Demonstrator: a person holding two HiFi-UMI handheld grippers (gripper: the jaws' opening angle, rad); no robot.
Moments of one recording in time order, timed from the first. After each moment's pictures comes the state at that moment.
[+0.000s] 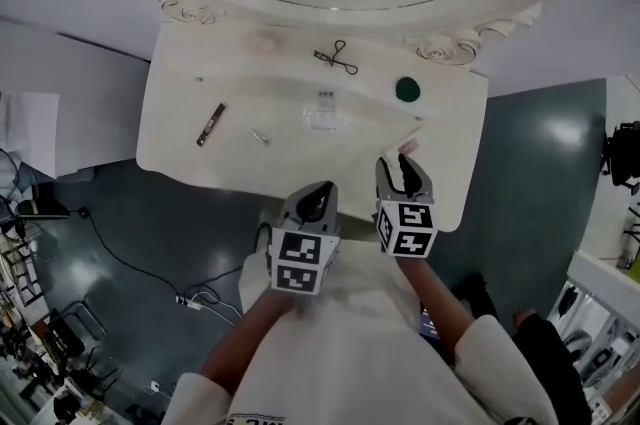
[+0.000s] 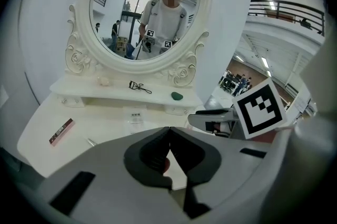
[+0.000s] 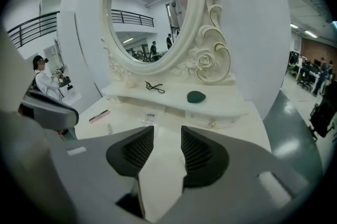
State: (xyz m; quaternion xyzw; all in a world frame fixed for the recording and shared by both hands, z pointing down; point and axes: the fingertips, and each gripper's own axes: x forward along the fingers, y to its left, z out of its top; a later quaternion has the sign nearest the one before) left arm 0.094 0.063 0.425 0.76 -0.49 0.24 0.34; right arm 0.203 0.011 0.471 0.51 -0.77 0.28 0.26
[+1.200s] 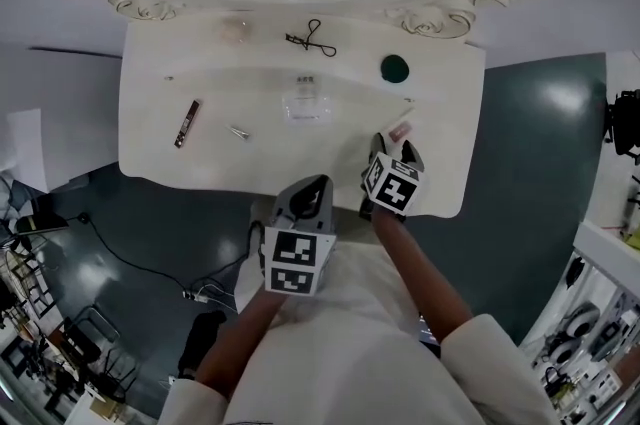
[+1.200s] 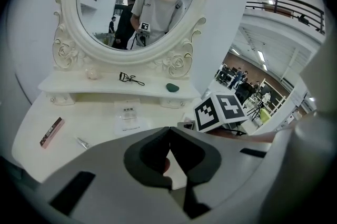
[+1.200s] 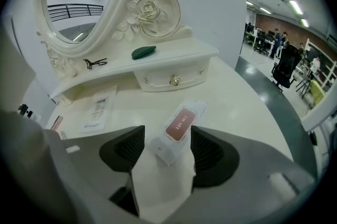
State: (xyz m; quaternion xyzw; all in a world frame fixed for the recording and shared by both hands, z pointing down) left arm 0.116 0.060 0.452 0.77 -0.46 0.27 0.34; right arm 0.260 0.004 0.590 0.64 -0.59 0.41 0.27
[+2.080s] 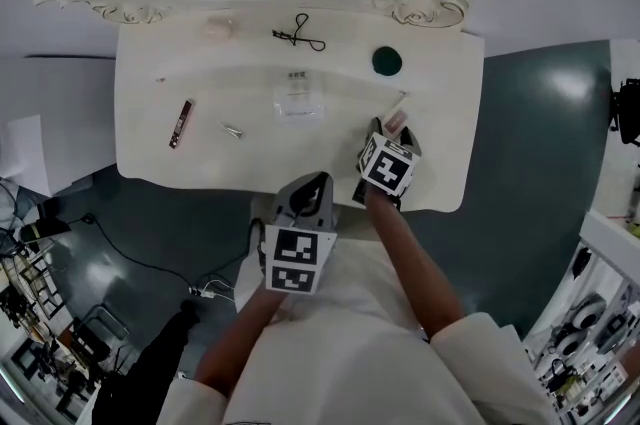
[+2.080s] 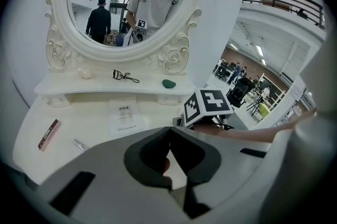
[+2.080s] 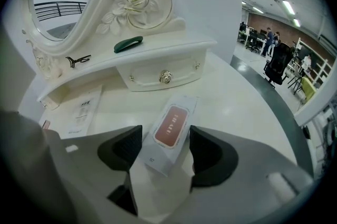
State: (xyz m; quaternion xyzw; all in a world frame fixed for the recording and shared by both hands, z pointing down) left arm 0.131 0.058 0.461 0.77 -0.45 0.30 0.34; right arm 0.274 -0.014 0.613 0.66 -0.55 0.42 0.27
